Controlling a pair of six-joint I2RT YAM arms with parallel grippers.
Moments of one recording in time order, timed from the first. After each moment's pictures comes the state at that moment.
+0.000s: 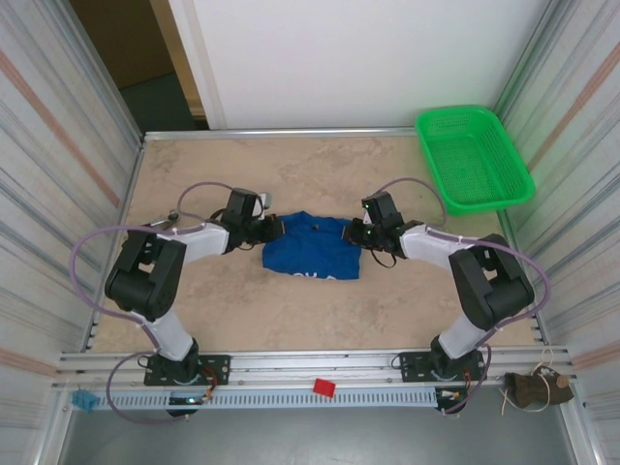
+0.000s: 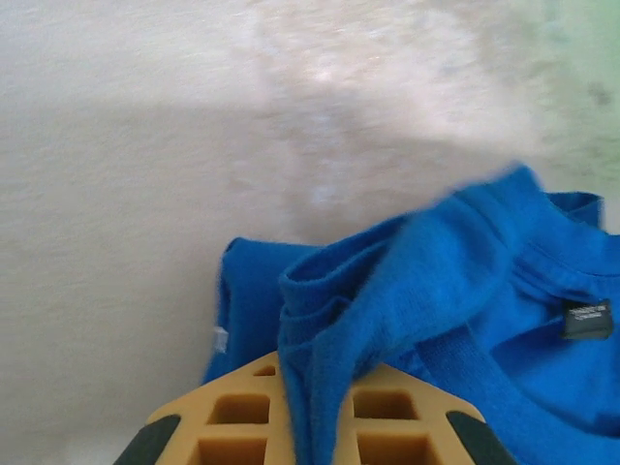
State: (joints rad) left arm -0.39 1.73 0.87 0.00 0.30 -0.50; right arm 0.46 1.63 0.83 -0.09 -0.16 0.66
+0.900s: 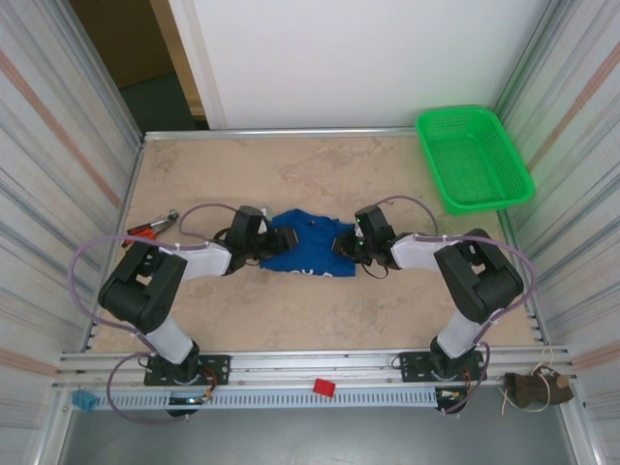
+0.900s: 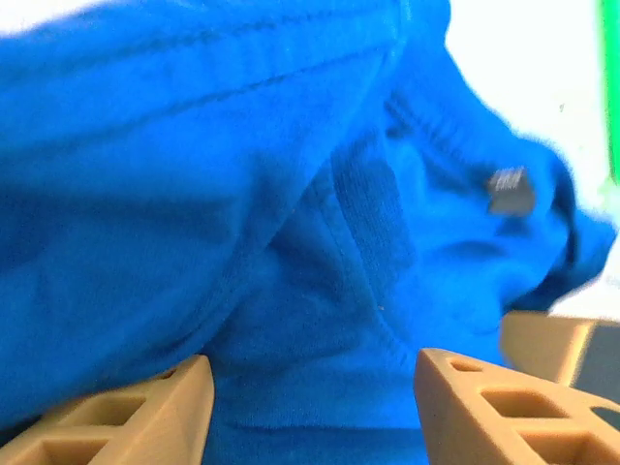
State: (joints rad) left arm -0.50 1.66 0.69 0.23 0.28 -0.80; right arm 0.53 1.69 0.74 0.10 -0.26 0.91
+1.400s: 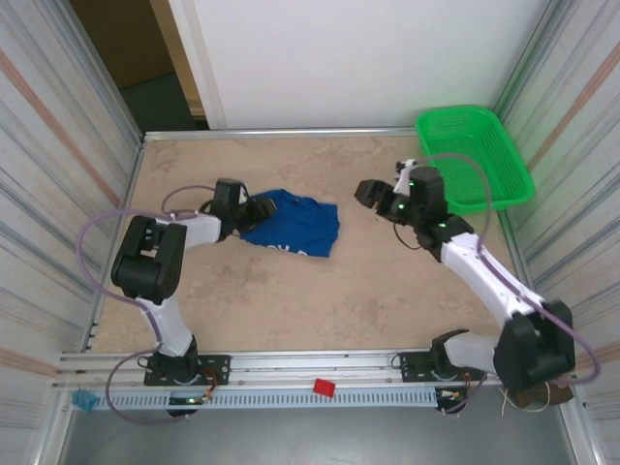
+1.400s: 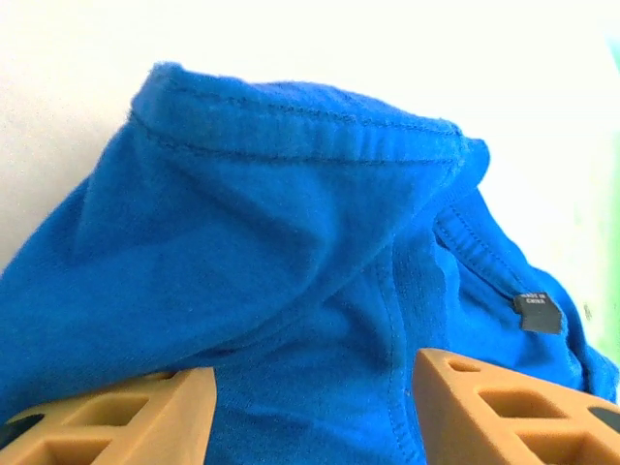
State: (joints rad) left arm -0.23 1.85 0.99 0.08 0.30 -0.77; right arm 0.32 1.18 0.89 -0.14 -0.34 0.77
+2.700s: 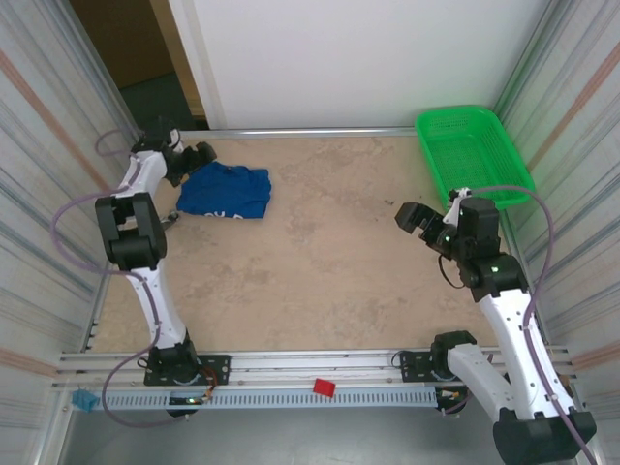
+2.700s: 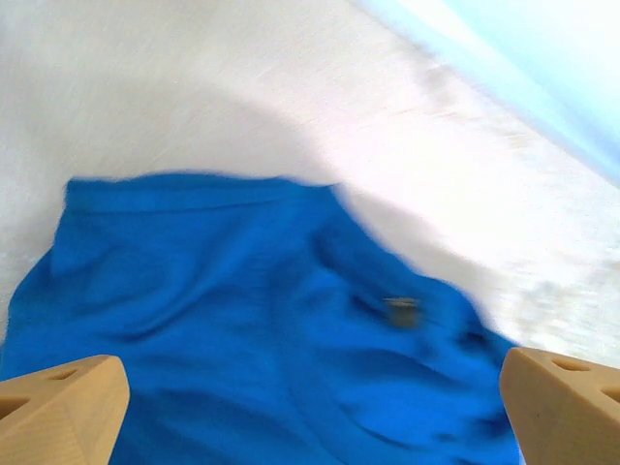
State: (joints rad) left arm 0.12 2.07 1.78 -0.61 0.31 -0.37; right arm 0.14 0.79 0.88 -0.64 -0.18 0.64
